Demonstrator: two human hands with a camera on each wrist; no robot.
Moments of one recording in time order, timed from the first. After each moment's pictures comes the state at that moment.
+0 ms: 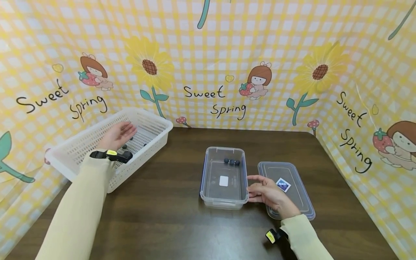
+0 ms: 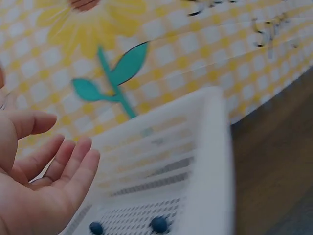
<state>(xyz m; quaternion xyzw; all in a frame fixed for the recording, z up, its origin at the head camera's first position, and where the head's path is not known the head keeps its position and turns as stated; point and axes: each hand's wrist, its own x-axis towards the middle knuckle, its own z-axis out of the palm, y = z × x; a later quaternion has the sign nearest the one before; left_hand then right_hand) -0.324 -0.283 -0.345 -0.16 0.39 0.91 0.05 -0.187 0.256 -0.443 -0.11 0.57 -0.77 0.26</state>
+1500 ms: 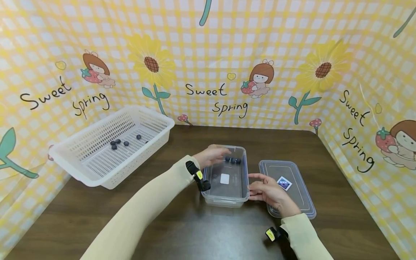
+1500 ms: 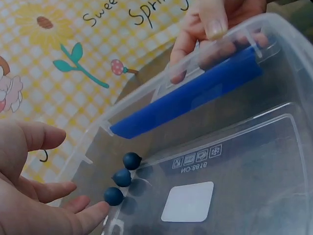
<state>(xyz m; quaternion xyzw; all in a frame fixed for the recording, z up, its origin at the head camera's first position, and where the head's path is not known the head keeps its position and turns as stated) -0.297 0.019 -0.407 0.01 0.70 0.67 0.25 -0.187 0.255 -0.447 -0.11 0.57 -0.77 0.26</state>
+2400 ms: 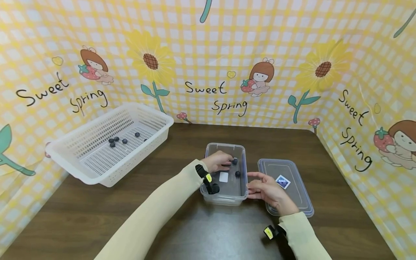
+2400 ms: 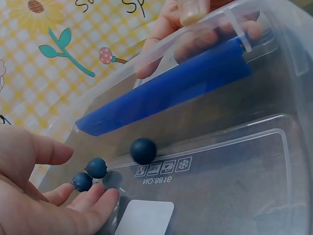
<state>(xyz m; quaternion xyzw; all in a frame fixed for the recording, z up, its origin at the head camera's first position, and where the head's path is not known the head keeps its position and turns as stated) -0.466 0.092 -0.657 -0.08 0.67 0.69 0.26 -0.186 0.255 -0.448 -0.13 0.56 -0.78 0.26</state>
